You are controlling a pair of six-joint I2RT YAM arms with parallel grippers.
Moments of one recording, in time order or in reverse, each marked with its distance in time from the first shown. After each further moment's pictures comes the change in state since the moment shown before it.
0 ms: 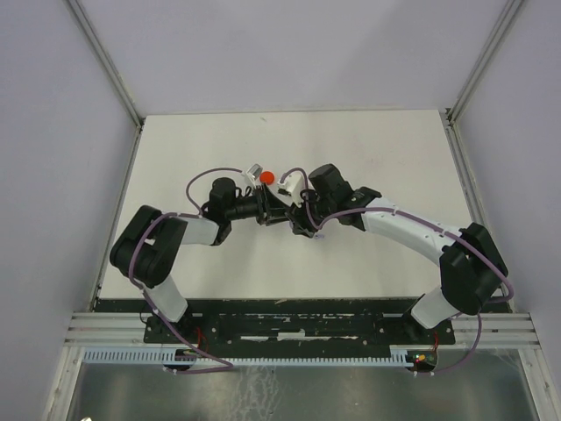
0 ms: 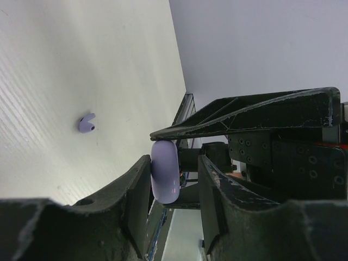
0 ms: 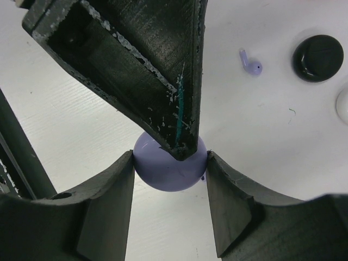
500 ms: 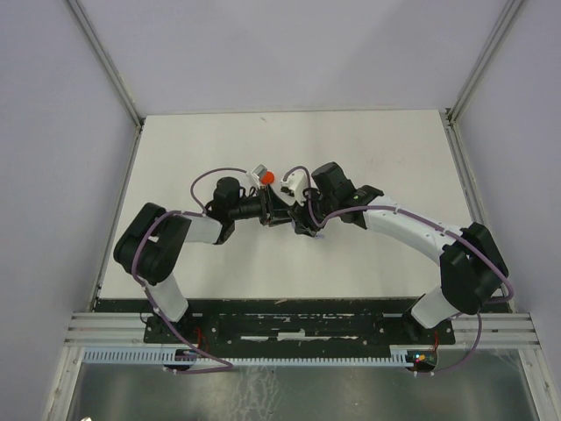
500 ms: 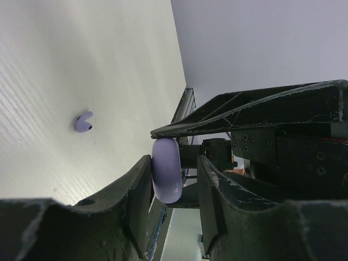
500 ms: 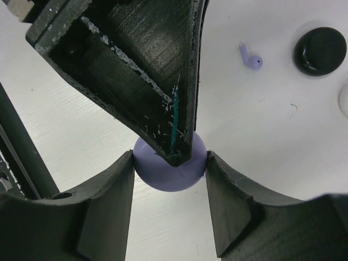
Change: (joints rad) left arm -0.025 0.031 0.025 -0.009 0.008 0.001; right arm -0.025 0.000 0.000 -0.020 -0.016 0.000
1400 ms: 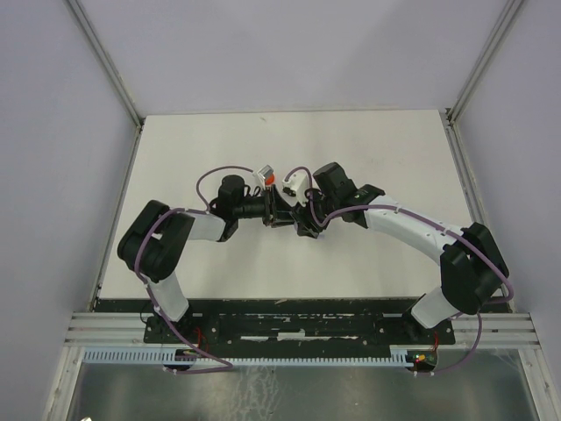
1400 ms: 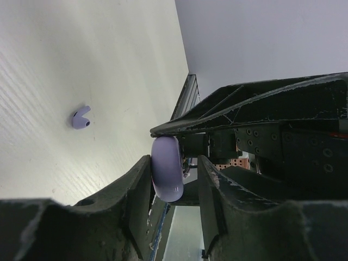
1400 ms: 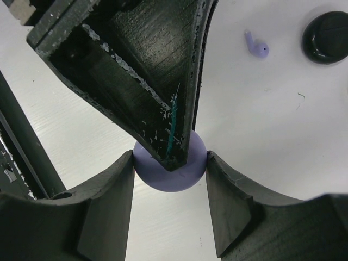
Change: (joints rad) left arm -0.019 0.027 0.040 -0.056 0.043 0.049; right arm -0.014 -0.001 0.001 -0.038 -0.020 0.000
